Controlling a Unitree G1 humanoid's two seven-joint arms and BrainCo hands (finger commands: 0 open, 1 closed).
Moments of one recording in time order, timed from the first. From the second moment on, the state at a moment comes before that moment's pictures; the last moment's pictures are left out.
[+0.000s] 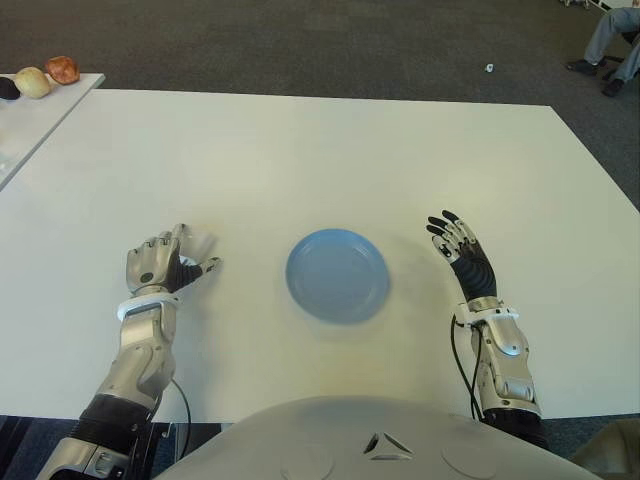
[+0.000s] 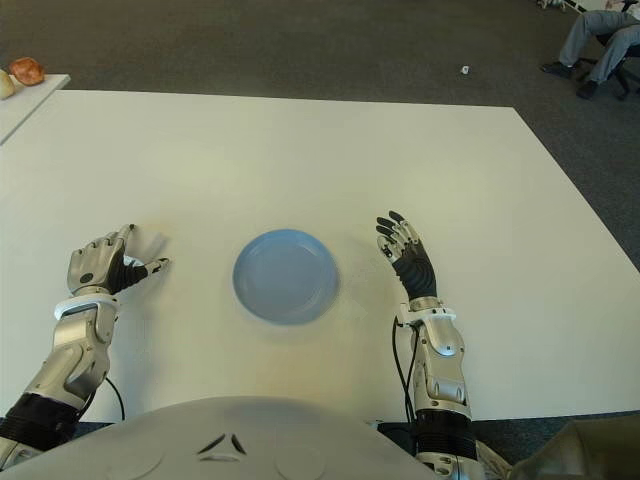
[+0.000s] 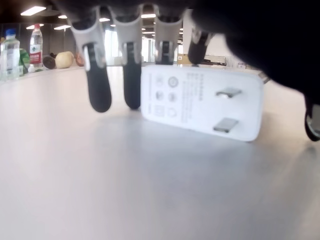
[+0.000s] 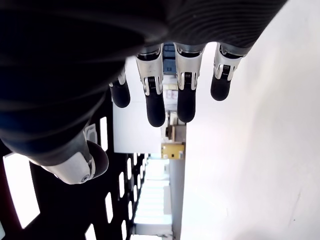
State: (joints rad) left arm 0.22 0.52 -0.21 0.02 0.95 0.43 0.15; right arm 0.22 -0.15 -0.16 0.06 0.15 -0.21 0.26
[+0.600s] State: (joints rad) left arm 0.21 0.50 -0.20 0.03 0.95 0.43 0.18; right arm 0.22 -0.15 -0.16 0.06 0.15 -0.22 0.26
